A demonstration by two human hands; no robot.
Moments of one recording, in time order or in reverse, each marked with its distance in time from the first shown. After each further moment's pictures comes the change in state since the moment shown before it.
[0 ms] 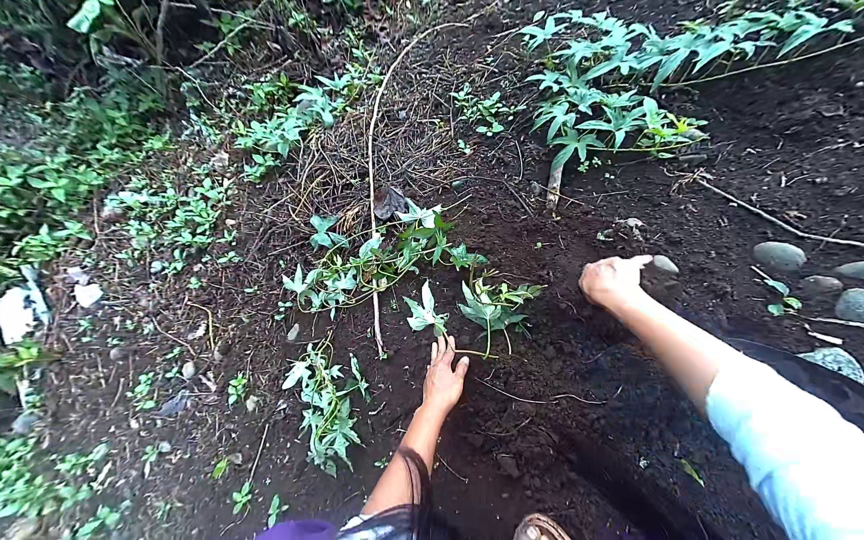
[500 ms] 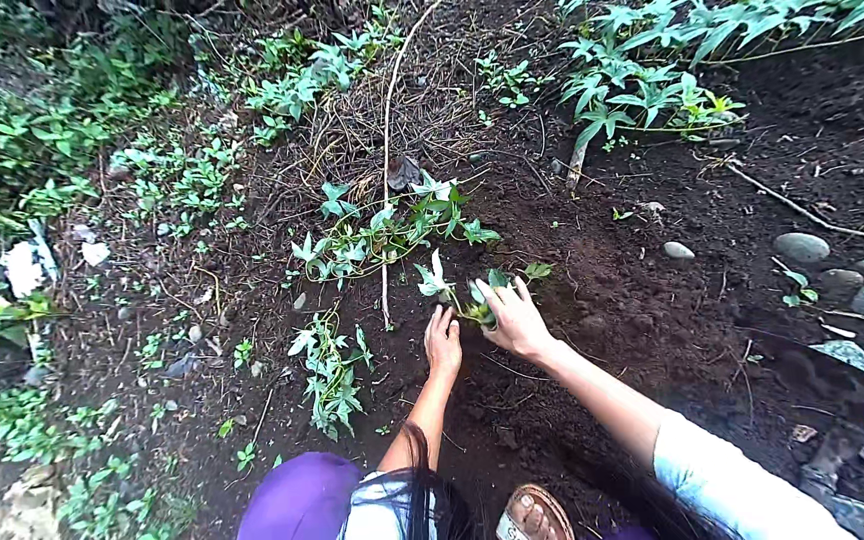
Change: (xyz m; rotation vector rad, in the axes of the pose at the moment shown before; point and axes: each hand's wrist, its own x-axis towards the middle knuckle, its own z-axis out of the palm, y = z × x) left_hand 0.009 -0.003 0.008 -0.308 0.376 0.023; right_hand -0.093 -0.102 0.092 0.392 0.424 -0.910
